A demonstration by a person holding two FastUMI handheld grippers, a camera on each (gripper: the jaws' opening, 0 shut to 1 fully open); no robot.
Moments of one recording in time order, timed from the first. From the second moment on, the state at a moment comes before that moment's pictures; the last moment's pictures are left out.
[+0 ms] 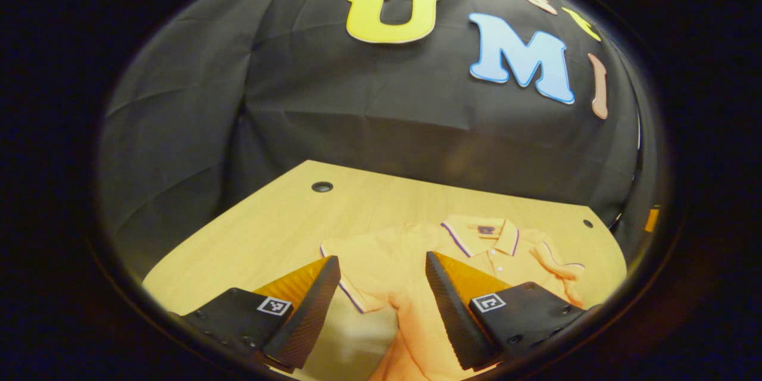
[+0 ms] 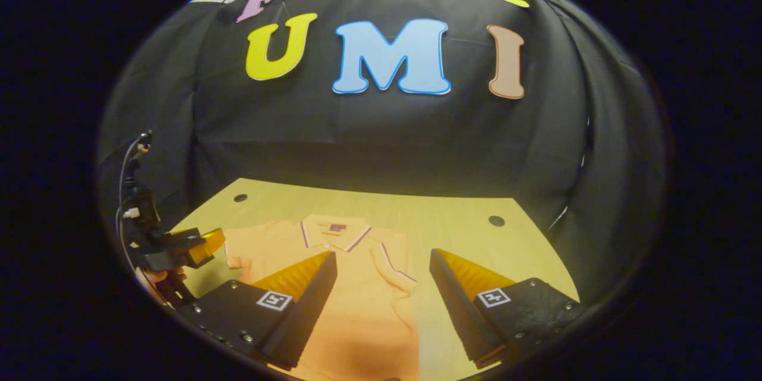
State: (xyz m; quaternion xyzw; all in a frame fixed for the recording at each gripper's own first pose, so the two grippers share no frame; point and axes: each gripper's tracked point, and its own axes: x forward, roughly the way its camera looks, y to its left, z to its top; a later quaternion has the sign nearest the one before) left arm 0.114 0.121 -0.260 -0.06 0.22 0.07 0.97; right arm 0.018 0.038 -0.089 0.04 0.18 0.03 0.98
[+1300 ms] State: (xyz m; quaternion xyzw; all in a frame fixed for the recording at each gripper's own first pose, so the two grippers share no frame) left arm 0.200 0.177 -0.363 0.00 0.31 0.08 0.95; right arm -0.042 0.071 -0.081 0.06 0.20 0.02 0.98
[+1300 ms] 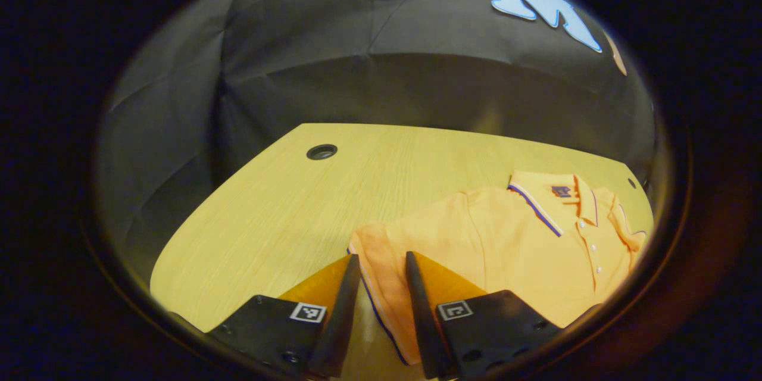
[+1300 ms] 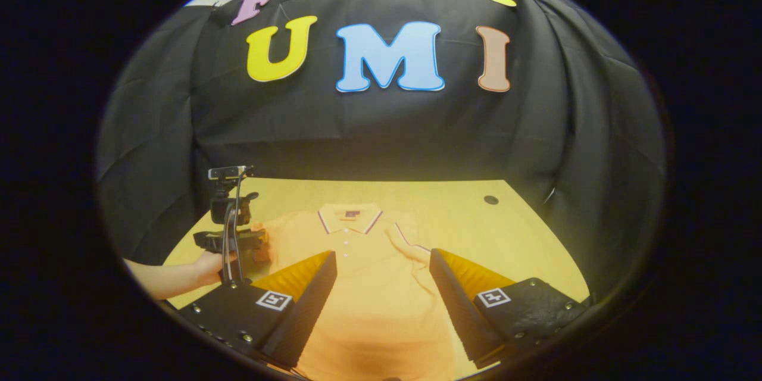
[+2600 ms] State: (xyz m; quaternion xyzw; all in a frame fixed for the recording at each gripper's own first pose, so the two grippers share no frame) left arm 0.196 0.034 -0.325 0.06 0.29 -0.02 0.95; right arm -0.097 -0.002 -0.122 0.08 0.22 -0.04 0.97
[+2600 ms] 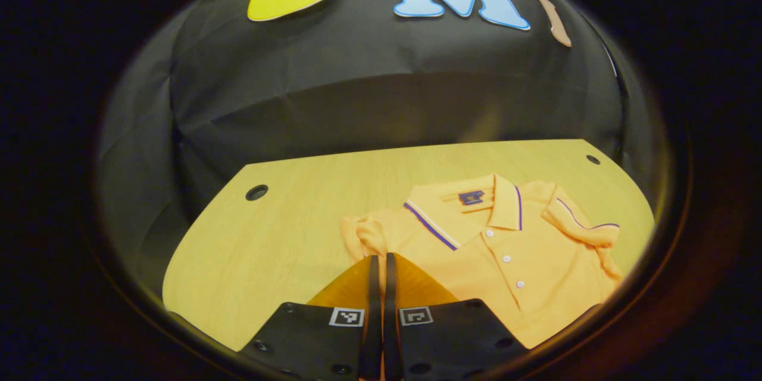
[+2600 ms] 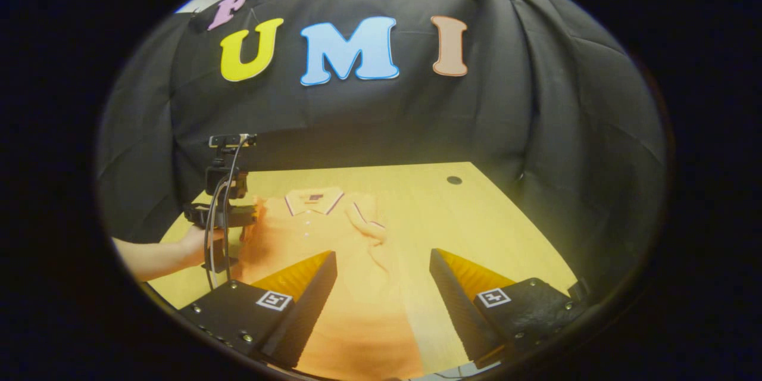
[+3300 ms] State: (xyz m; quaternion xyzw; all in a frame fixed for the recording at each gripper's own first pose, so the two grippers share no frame) left arm 0.149 0.007 -0.313 0.02 0.30 -0.04 0.95; right arm -0.110 -0.006 -0.144 0.08 0.24 0.00 0.97
